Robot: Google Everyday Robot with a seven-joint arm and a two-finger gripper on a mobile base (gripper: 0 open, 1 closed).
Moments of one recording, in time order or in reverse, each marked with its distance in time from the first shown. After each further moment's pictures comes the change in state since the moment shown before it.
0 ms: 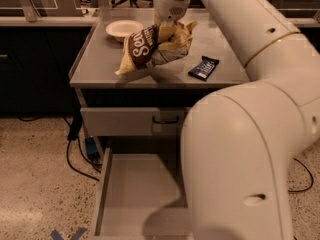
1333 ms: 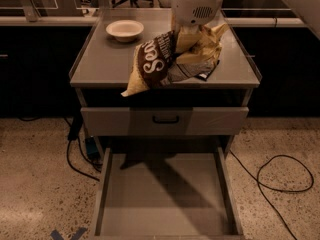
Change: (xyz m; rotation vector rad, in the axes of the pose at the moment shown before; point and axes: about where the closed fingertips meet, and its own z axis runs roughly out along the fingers) arm -0.016 0.125 -0.107 -0.001 0.076 0.037
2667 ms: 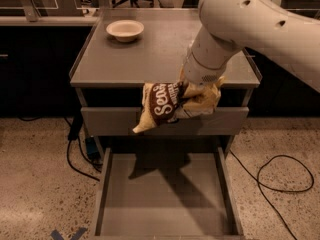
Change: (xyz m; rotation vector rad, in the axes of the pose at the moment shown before) arm 0.028 0.058 0.108 0.008 -0.072 0.019
